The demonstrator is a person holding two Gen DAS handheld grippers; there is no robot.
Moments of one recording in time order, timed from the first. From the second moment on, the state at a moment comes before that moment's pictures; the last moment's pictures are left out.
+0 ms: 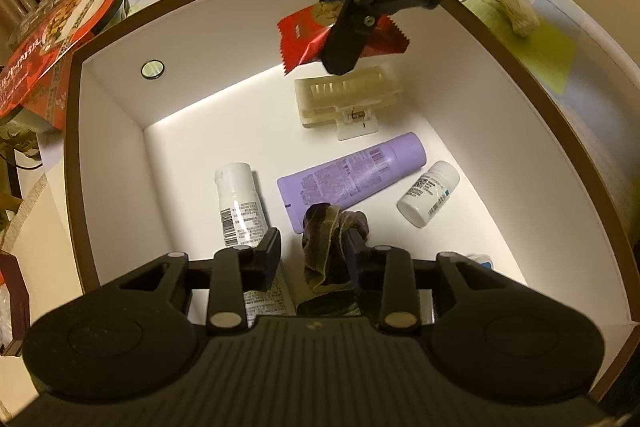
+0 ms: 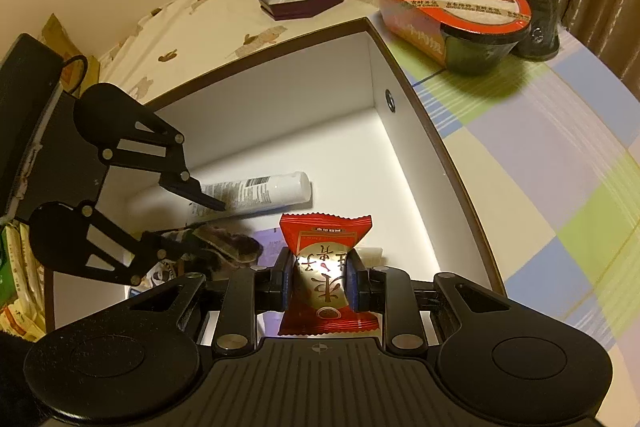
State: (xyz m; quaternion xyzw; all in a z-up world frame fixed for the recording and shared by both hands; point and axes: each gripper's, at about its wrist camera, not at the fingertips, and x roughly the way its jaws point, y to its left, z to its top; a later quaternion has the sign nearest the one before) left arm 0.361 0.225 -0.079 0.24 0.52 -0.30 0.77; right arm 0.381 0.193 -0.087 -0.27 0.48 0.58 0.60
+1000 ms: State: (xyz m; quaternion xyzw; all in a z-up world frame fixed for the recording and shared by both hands) left arm 0.368 0.244 -0.067 0.21 0.52 -0.24 0.79; right arm 0.380 0.227 -0.111 -0.27 0.43 0.58 0.63
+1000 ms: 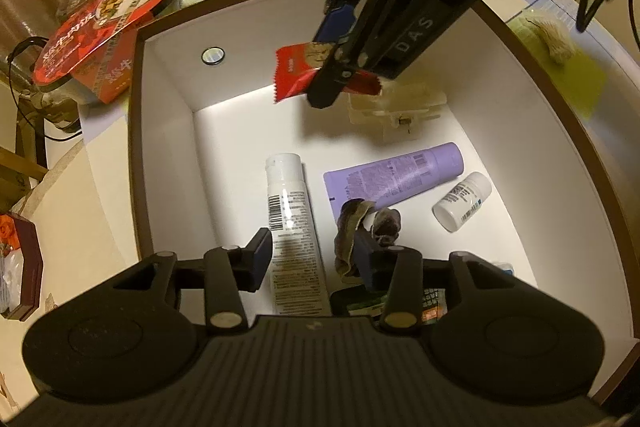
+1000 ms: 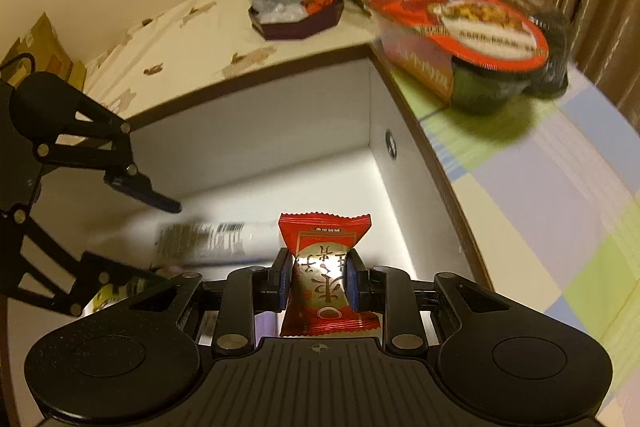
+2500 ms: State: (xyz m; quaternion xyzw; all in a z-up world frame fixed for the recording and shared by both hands) left arm 0.277 0.221 0.000 0.20 0.51 -0.14 0.83; right arm 0.298 0.138 -0.035 -0.34 0.40 0.56 0.64
